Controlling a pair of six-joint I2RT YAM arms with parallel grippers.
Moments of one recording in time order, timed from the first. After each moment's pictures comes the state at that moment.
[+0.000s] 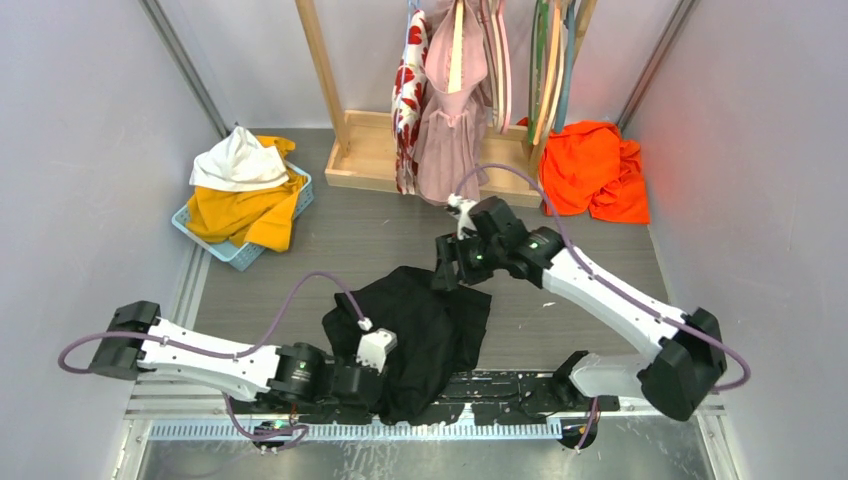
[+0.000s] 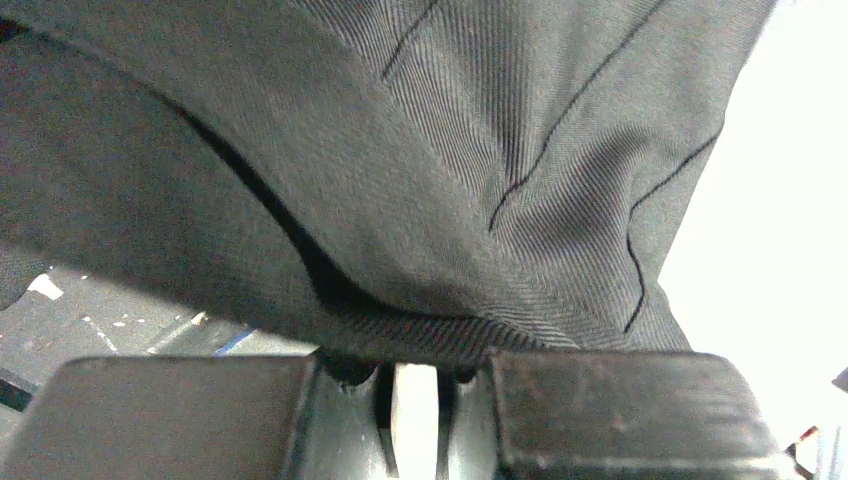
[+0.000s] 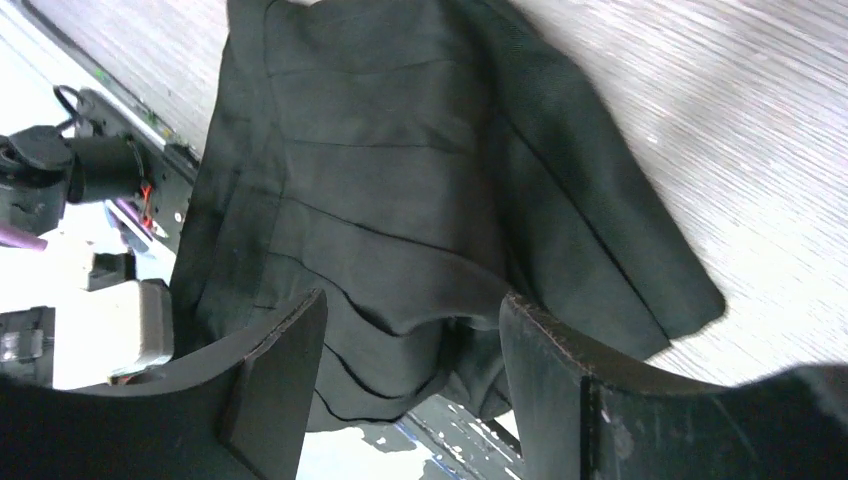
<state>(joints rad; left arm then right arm) -1.64 0.97 0.50 -0.56 -0.19 -1.15 0.67 1.20 0.99 -0.61 -0.29 0.42</state>
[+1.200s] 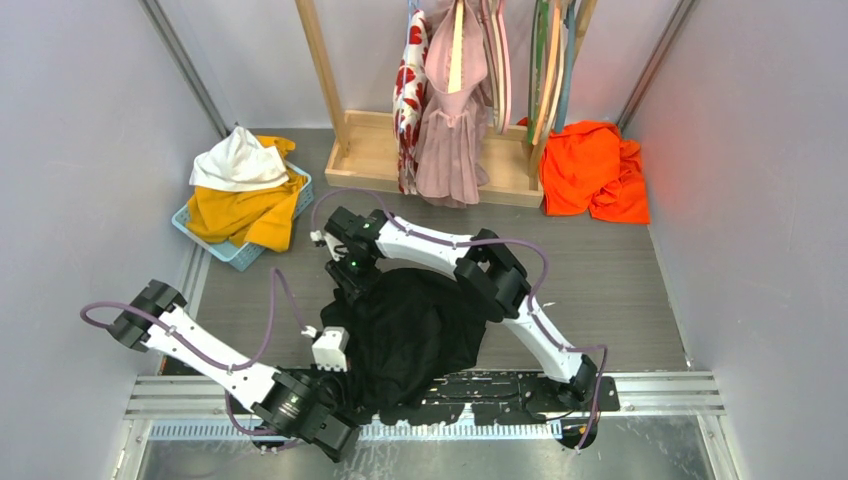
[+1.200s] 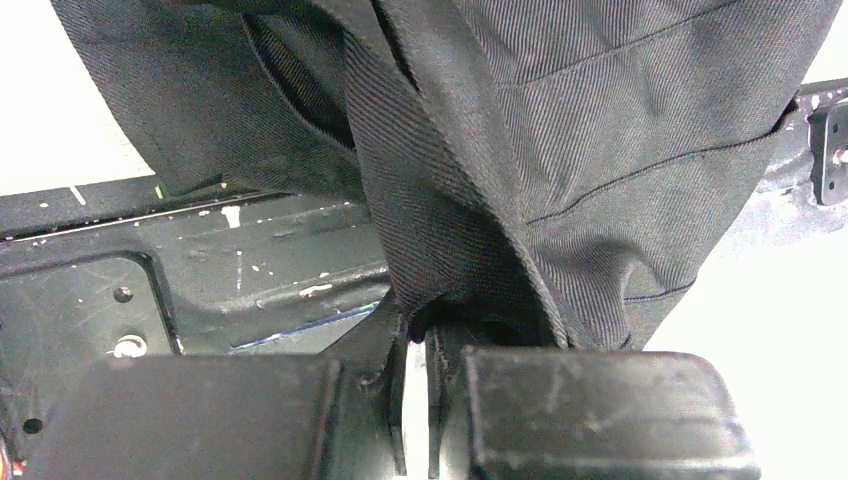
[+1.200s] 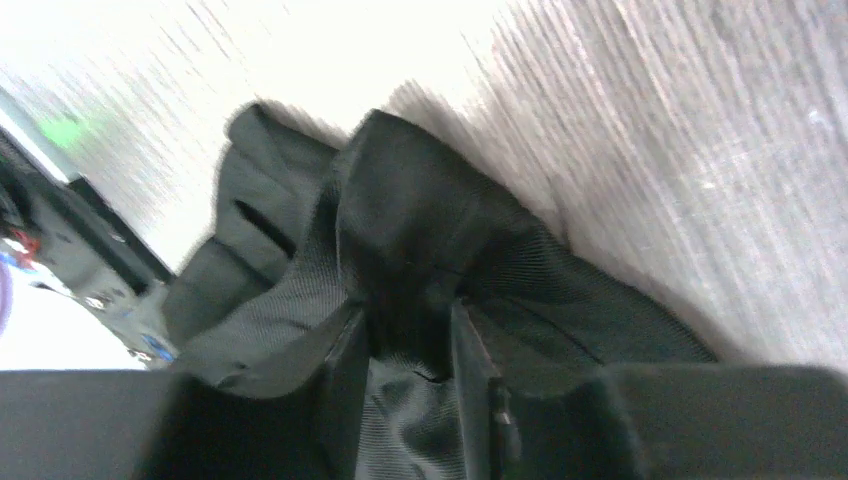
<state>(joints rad) -2.07 1.00 0.59 -1.07 -0.80 -2.03 1.00 2.36 2.00 -0.85 -0.36 0.19</state>
